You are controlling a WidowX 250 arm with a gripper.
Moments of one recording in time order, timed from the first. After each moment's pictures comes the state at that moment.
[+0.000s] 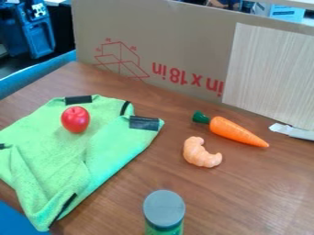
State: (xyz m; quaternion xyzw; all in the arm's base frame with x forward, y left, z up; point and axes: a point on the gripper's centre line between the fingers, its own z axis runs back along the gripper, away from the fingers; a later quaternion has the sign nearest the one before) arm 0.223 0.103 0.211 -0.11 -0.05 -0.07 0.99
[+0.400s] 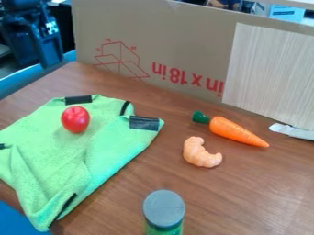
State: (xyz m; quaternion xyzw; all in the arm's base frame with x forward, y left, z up) arm 0.243 0.120 0.187 -0.09 -0.05 -0.04 0.99
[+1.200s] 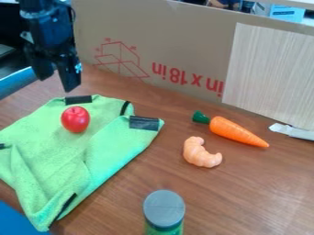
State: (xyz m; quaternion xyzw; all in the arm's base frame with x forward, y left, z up) arm 0.291 0.157 0.128 0.04 -0.10 -0.01 0.99
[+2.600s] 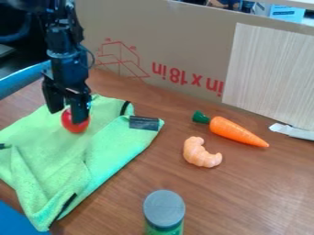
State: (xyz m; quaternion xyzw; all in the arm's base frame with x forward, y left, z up) arm 0.299 0.159 0.061 0.03 0.01 -0.02 1.00
